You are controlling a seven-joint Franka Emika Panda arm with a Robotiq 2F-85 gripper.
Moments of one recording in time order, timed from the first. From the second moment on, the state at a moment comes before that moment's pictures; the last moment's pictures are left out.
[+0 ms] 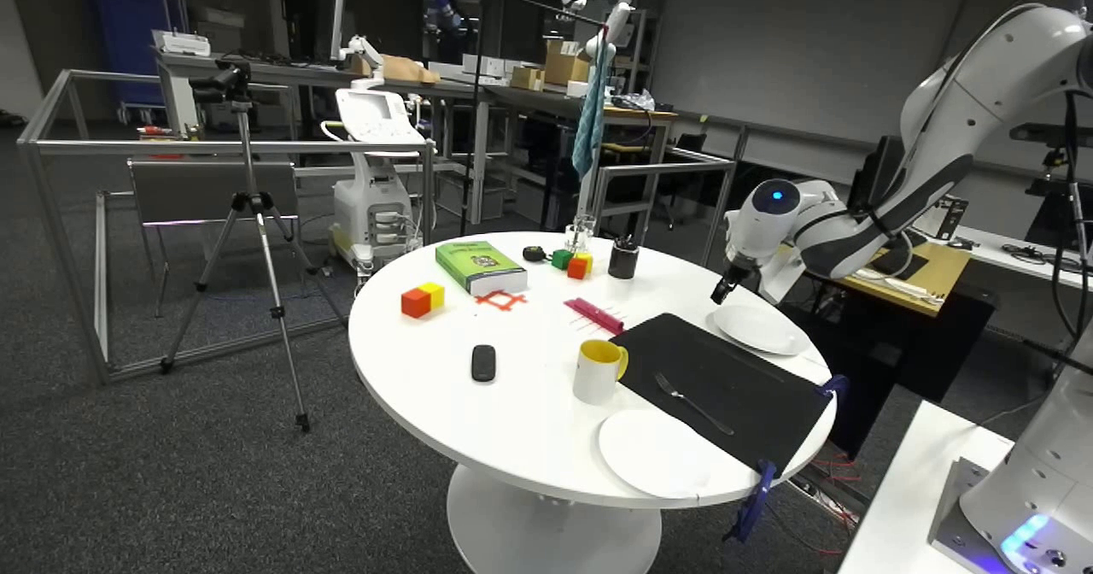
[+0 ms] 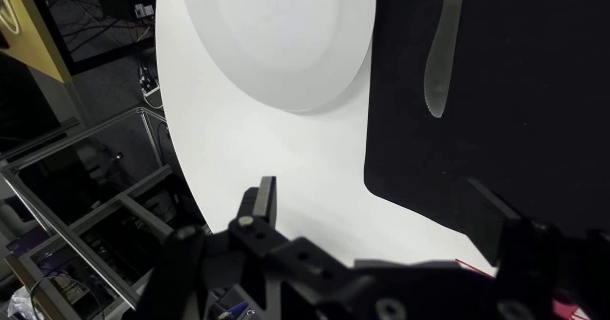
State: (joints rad) arm 0.00 0.17 -0.05 -2.36 -1.29 2.57 0.97
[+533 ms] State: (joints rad) arm 0.00 0.17 -0.04 -2.36 -1.28 2.57 0.97
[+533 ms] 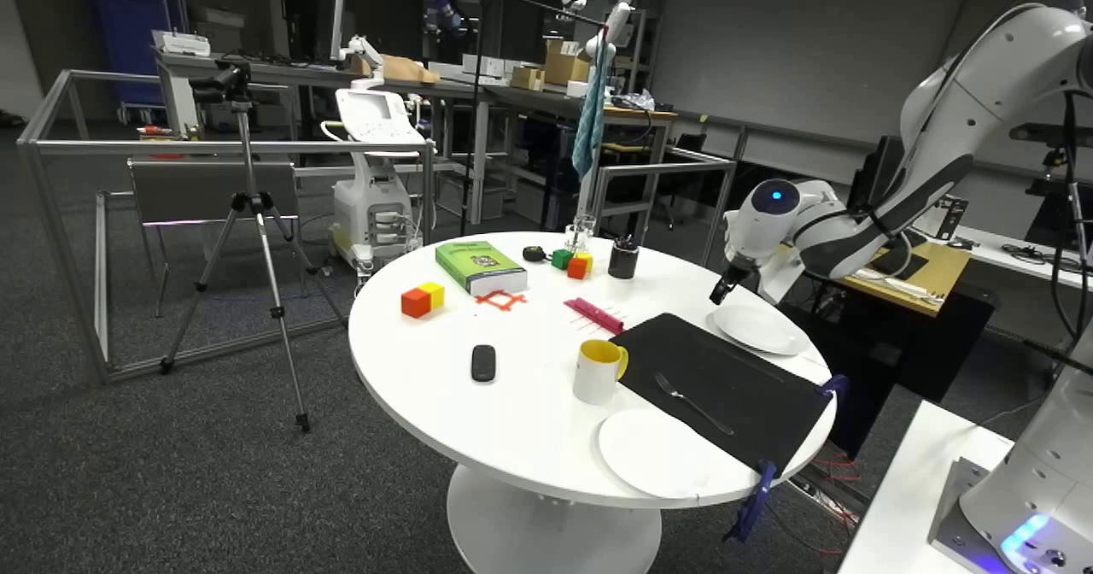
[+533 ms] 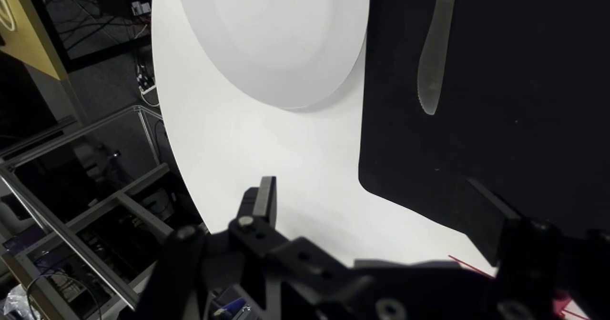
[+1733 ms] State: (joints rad) arm 0.01 0.37 -0.04 -2.25 -1.27 2.39 0.97
